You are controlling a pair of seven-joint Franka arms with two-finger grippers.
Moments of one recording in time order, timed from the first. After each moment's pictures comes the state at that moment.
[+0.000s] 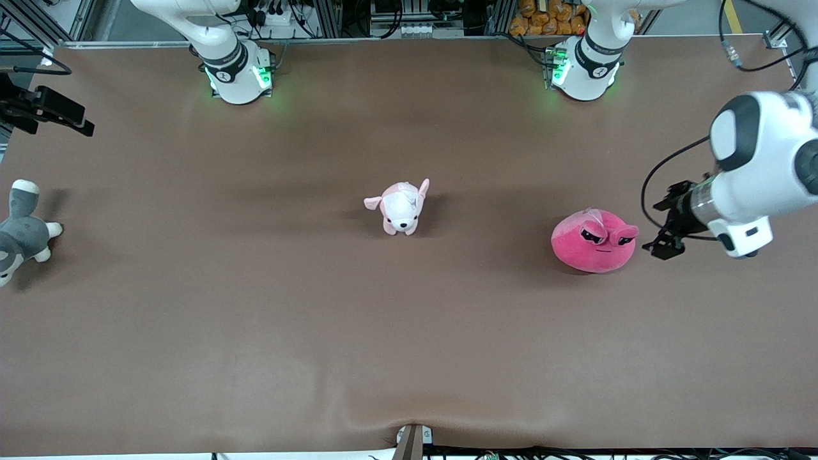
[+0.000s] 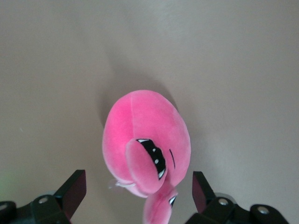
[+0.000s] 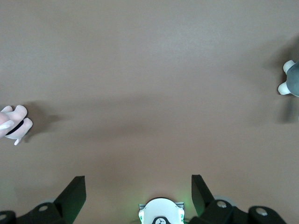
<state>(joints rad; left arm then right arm) -0.02 0.20 -0.03 -1.88 -0.02 1.94 -1.29 -0.02 -0.04 -0.03 -1.48 0.05 1.32 0.04</state>
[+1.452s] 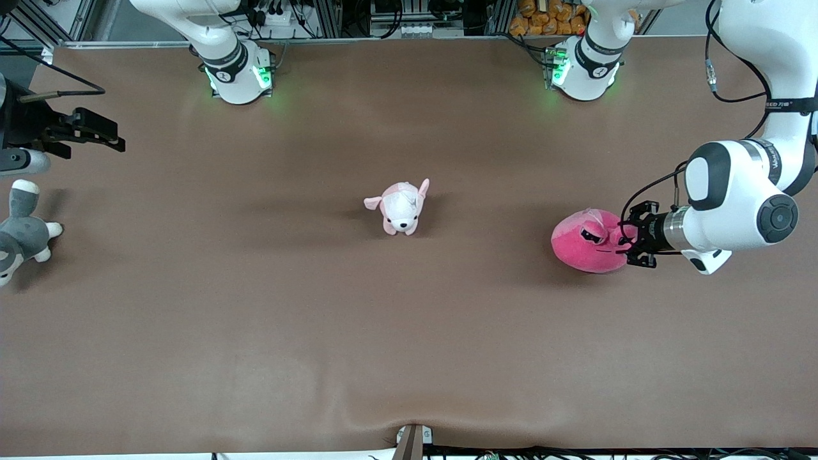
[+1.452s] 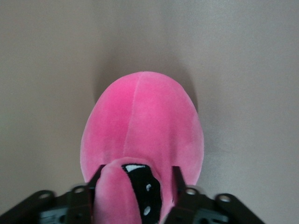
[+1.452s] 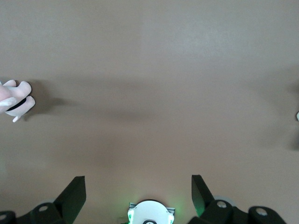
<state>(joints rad) 0.00 0.34 -0.02 -1.89 -0.15 1.98 -1.41 0.03 0.02 -0.02 -1.48 0.06 1.35 -0.11</state>
